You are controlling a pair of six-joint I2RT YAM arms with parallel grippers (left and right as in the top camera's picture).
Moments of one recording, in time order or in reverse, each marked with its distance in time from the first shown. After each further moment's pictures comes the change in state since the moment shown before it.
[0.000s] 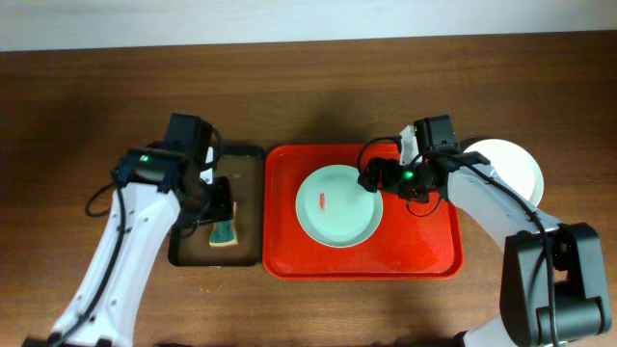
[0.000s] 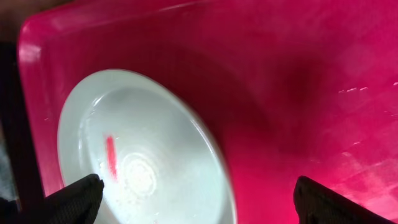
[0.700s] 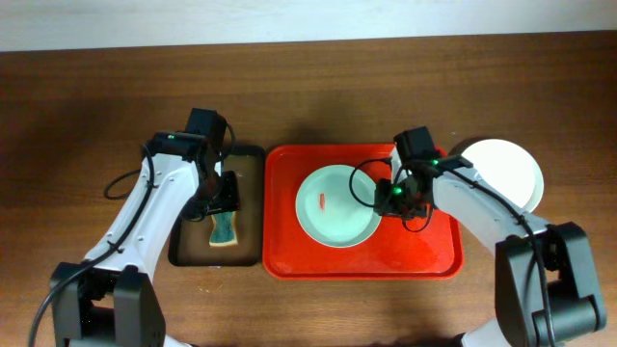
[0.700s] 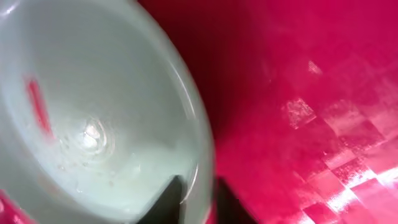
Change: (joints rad) left arm 0.000 0.197 -0.004 0.110 -0.079 0.000; right arm 0.107 0.000 -0.020 -0.148 0.179 0.004
